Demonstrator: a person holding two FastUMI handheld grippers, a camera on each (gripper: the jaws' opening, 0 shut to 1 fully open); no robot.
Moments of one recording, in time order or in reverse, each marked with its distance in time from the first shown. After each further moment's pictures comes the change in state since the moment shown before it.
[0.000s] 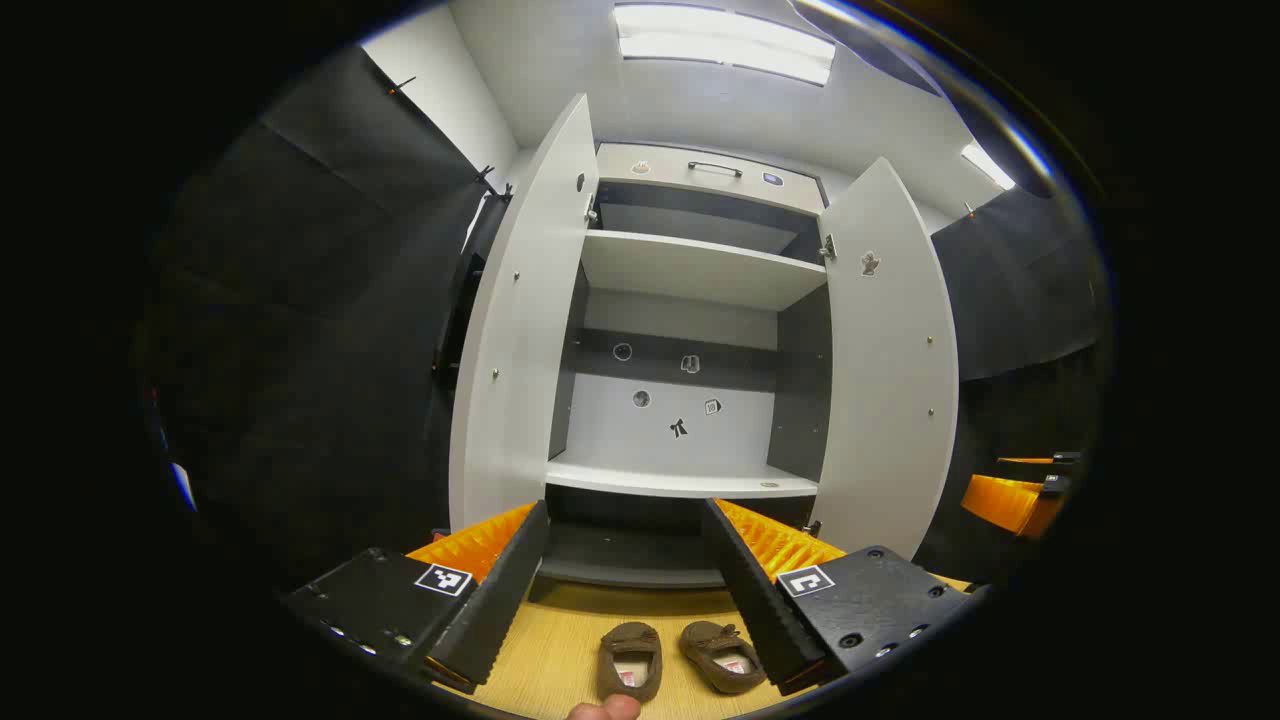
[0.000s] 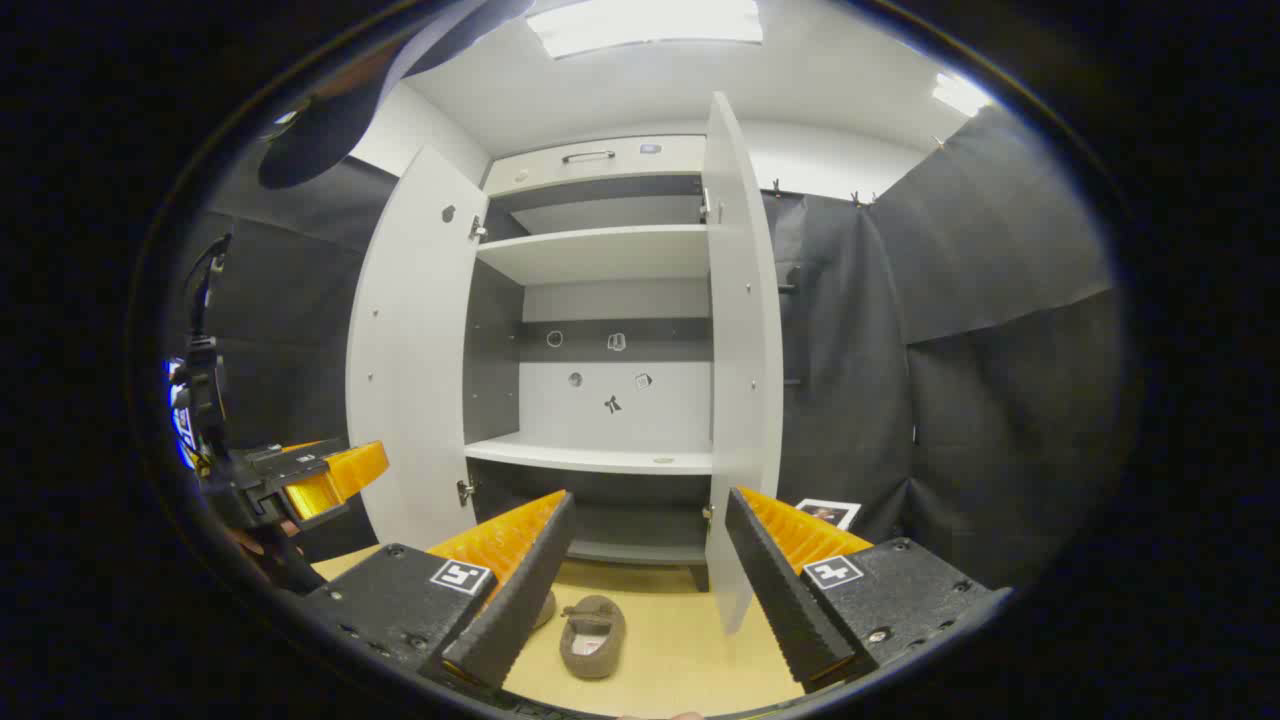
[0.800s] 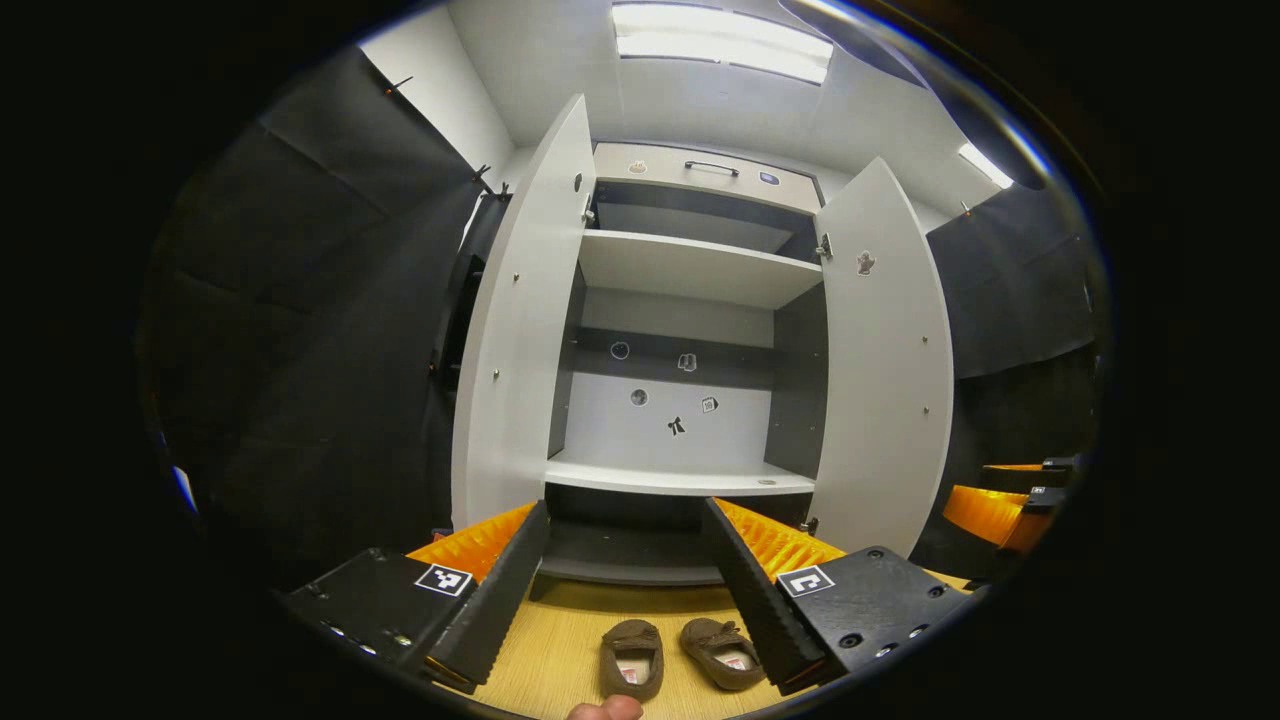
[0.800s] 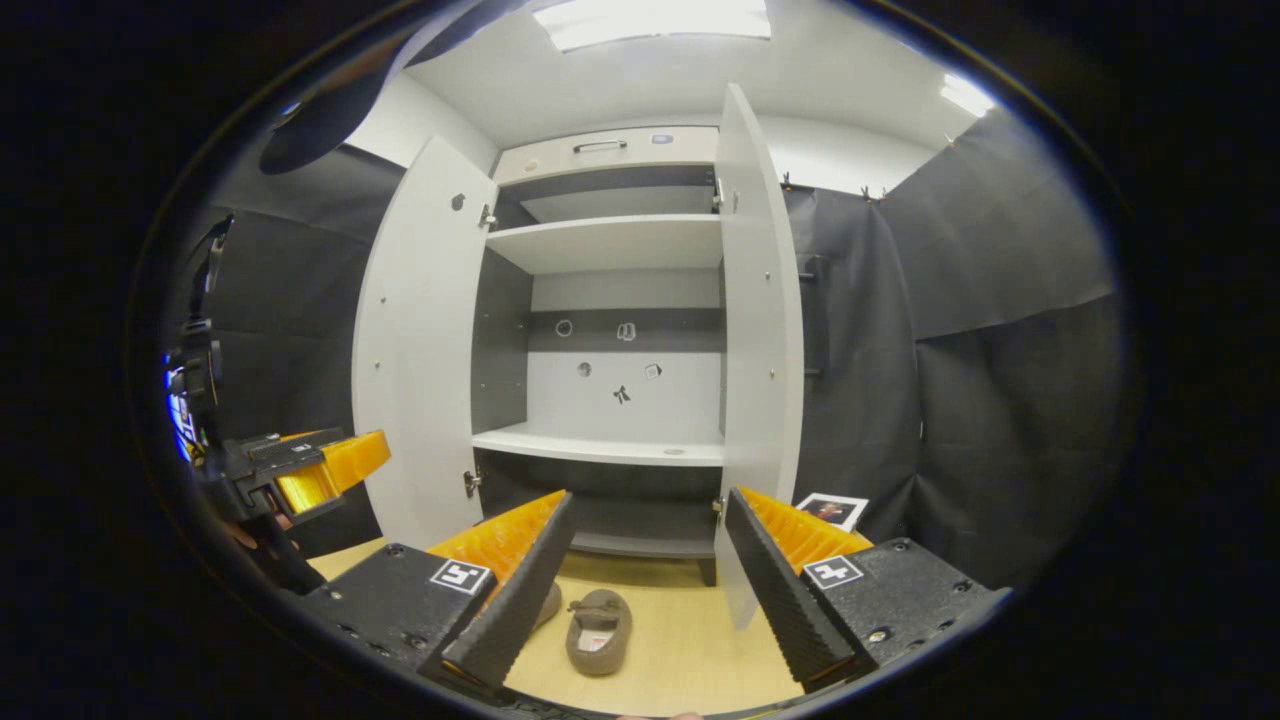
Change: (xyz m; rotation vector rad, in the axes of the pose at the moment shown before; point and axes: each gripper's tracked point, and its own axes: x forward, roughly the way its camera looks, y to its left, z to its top) left arm -0.005 0.002 0.001 0.008 0.011 -0.007; right arm 0.003 0.013 -0.010 -0.001 0.032 0.019
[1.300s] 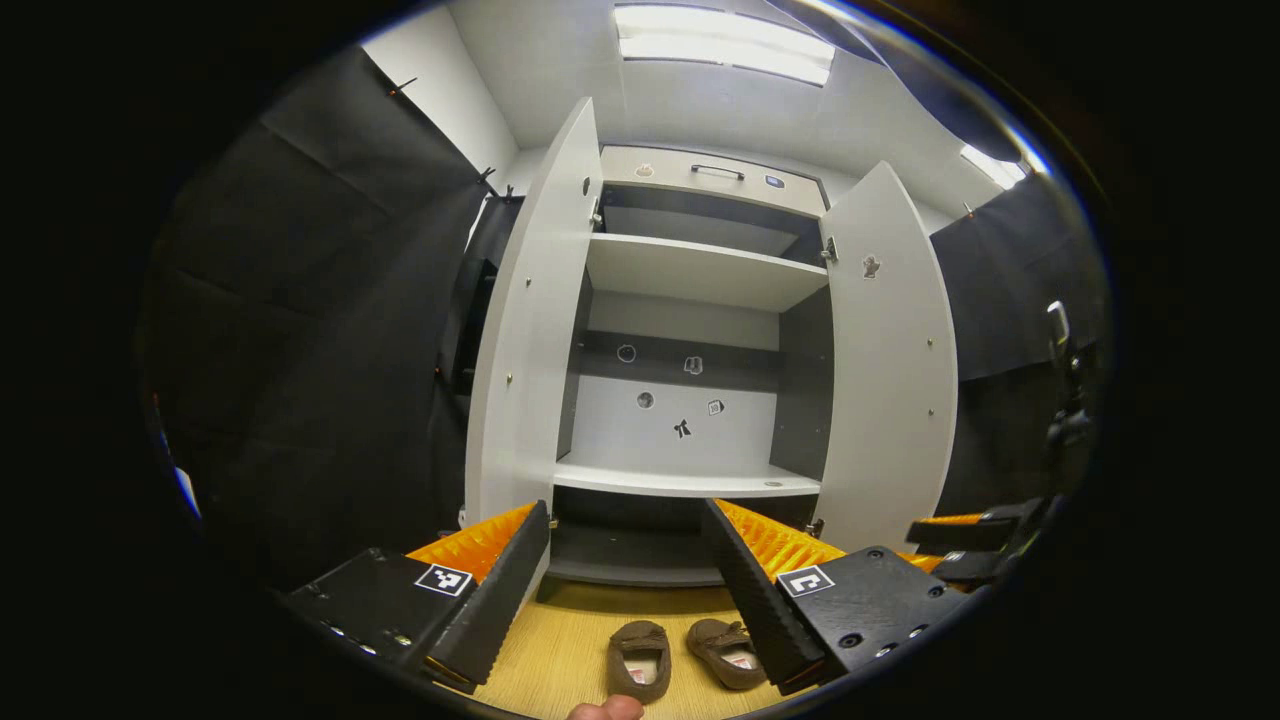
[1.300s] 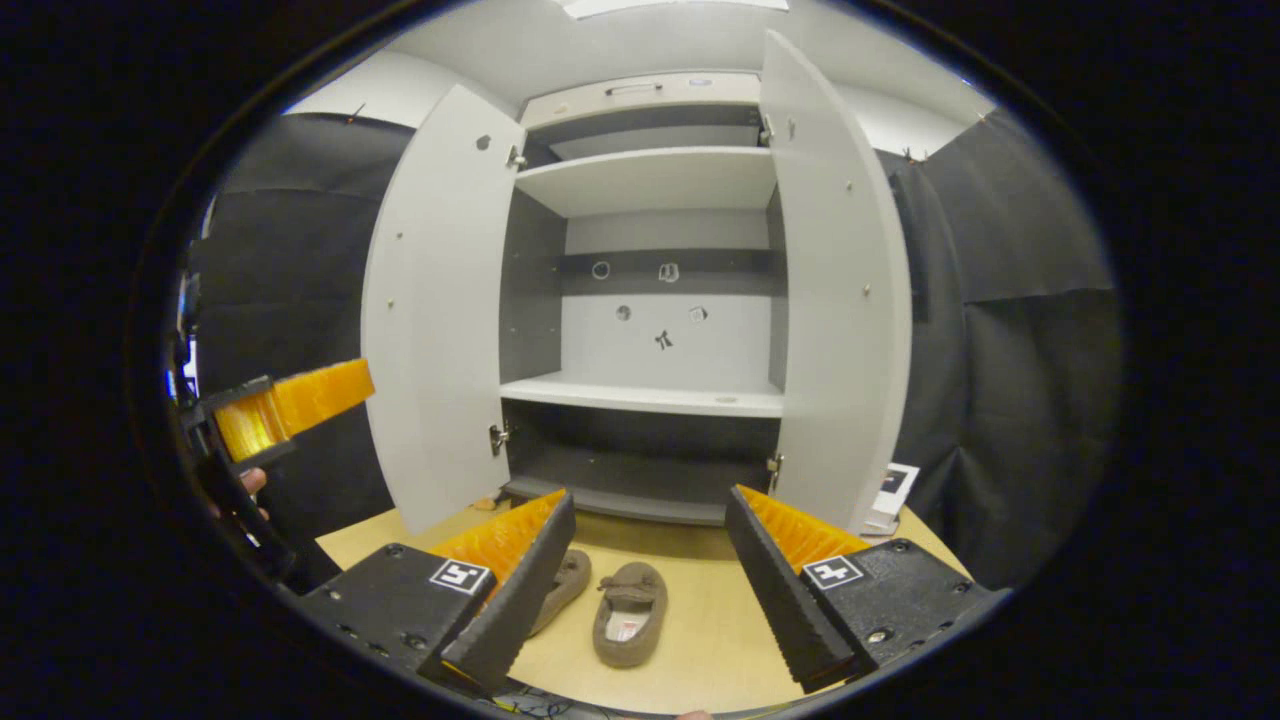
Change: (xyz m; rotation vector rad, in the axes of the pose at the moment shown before) left arm -0.003 0.011 0.003 0.000 -0.009 0.015; right arm 0.060 0.042 -0.076 -0.013 0.188 0.118
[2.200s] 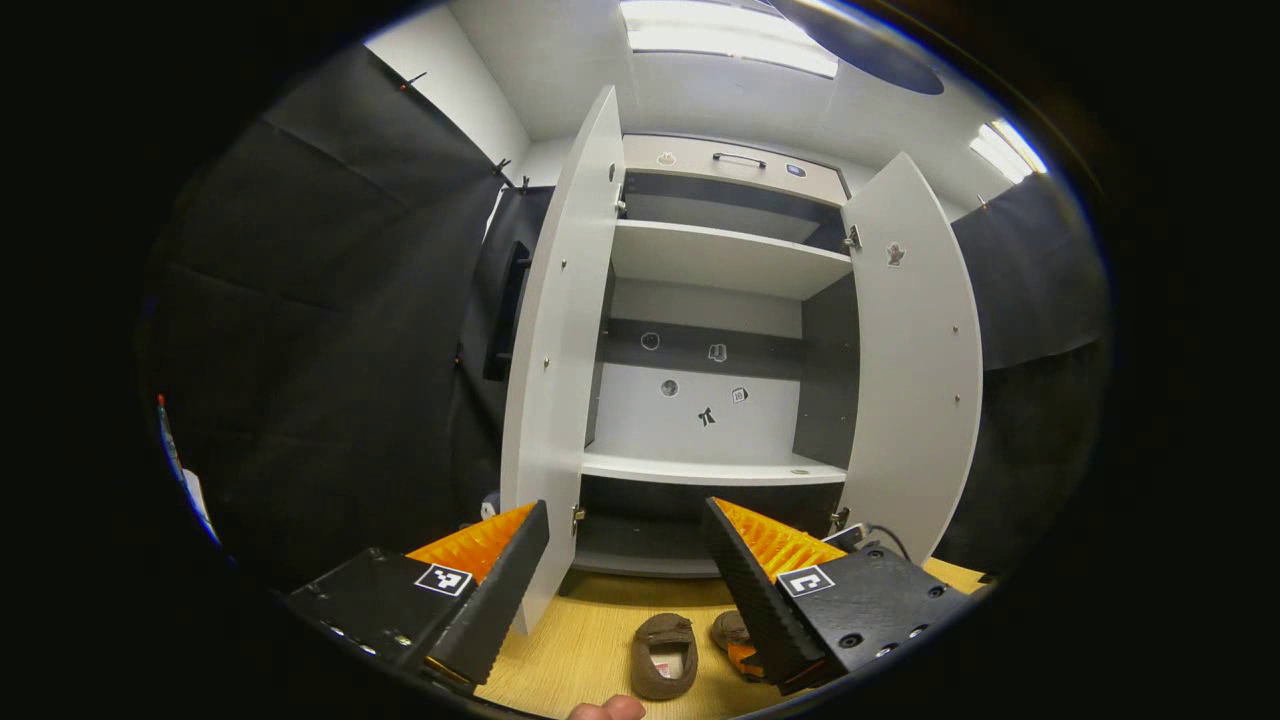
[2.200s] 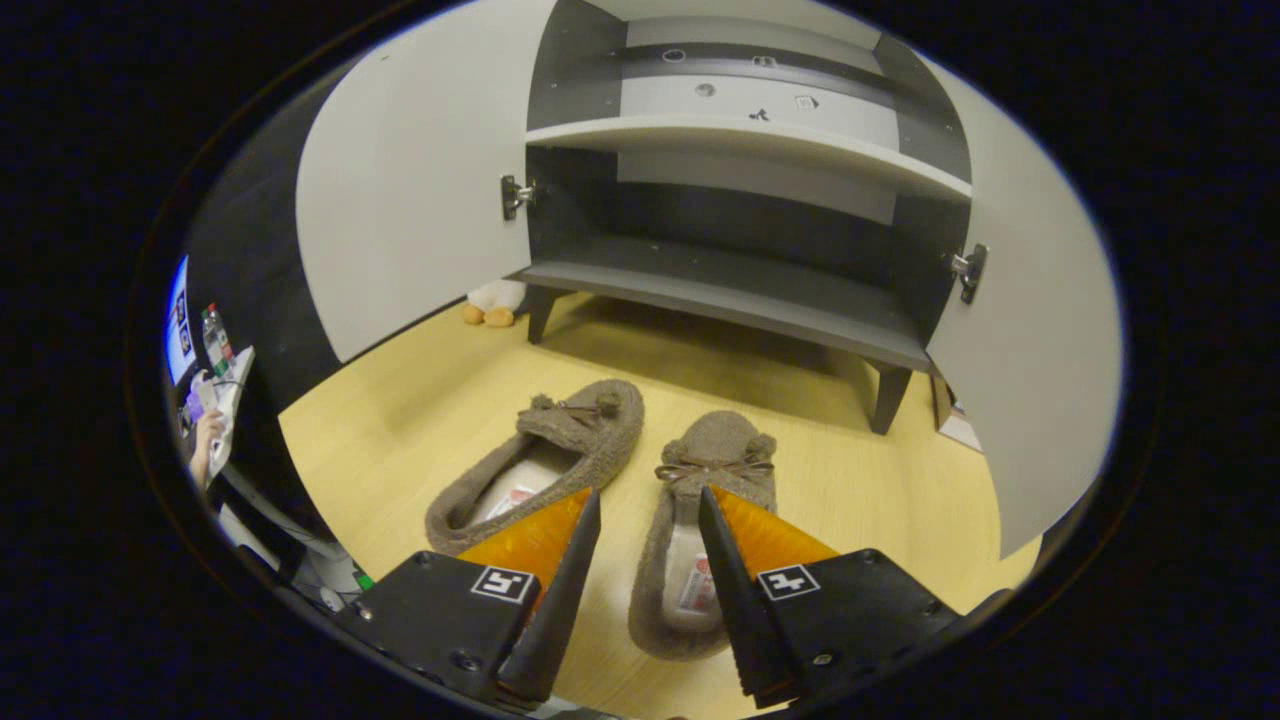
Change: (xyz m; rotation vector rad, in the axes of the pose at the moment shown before) left arm 0.004 0.029 -0.013 0.003 0.036 0.044; right arm 0.128 0.041 -0.218 -0.100 0.516 0.104
